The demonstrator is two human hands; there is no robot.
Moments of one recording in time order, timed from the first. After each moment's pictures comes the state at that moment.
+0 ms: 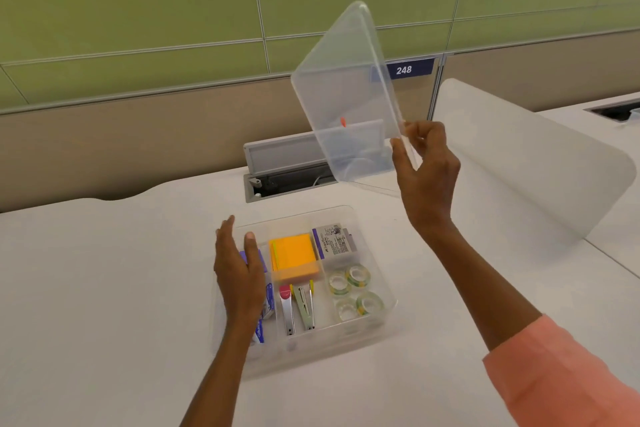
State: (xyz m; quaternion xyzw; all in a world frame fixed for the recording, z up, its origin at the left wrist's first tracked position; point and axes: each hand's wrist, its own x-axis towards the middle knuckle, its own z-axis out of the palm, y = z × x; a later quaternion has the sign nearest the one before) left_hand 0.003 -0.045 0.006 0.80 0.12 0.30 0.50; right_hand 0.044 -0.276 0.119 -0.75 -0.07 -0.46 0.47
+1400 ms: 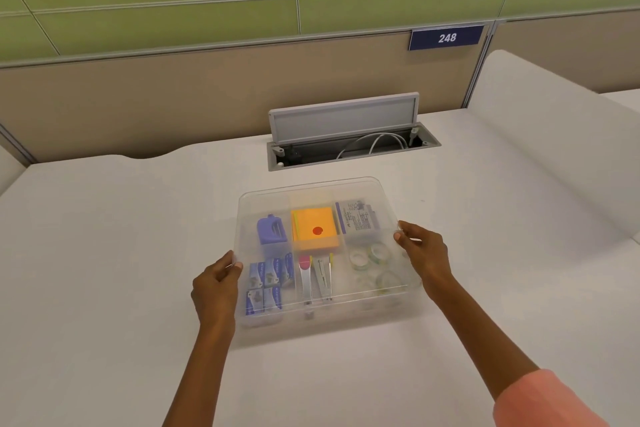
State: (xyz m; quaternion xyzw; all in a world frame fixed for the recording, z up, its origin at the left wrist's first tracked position) left_hand -0.046 0.017 -0.036 0.71 0.35 0.16 0.60; right_hand 0.020 -0.276 -0.026 -0.80 0.15 -0.01 0.58
